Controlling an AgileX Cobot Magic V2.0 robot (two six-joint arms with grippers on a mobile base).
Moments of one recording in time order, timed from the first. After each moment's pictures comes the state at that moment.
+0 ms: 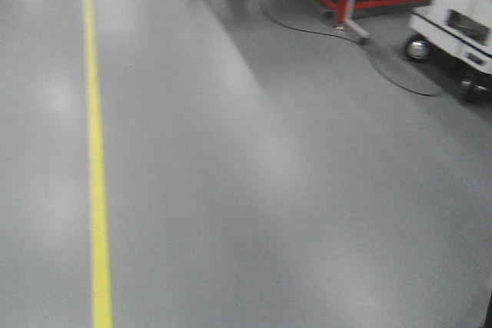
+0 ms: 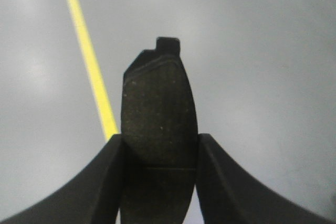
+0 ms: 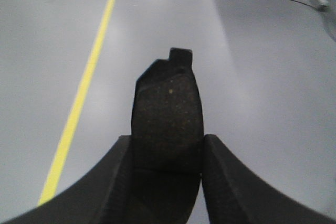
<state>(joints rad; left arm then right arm) -0.19 0.18 -0.51 0.15 1.04 -0.22 0.39 0.24 -0.43 -0.16 0.69 0.18</state>
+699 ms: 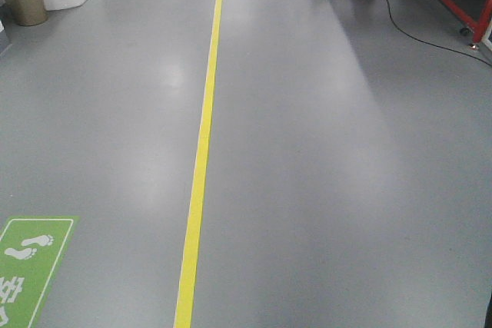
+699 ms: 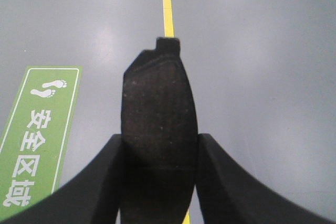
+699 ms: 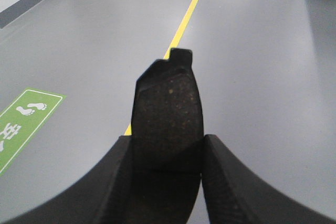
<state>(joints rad) -0.19 0.18 -0.51 0.15 1.04 -0.22 0.39 0.24 -0.43 -0.16 0.69 0.18</state>
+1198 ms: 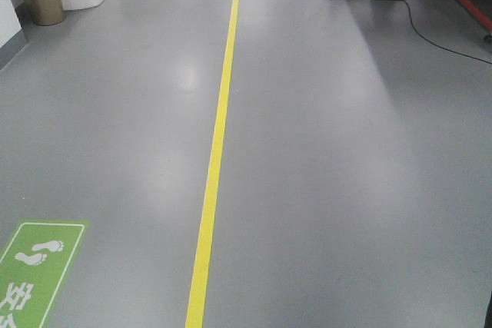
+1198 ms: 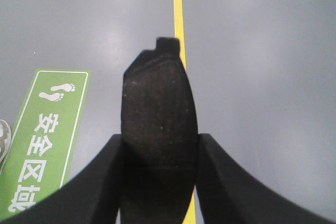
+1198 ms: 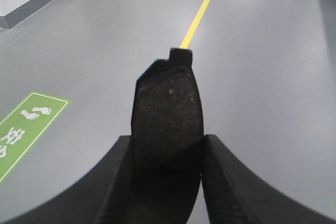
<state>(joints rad) -0.19 0.18 -0.51 0.15 1.04 -0.22 0.39 0.24 -0.43 -0.16 0.69 0.18</state>
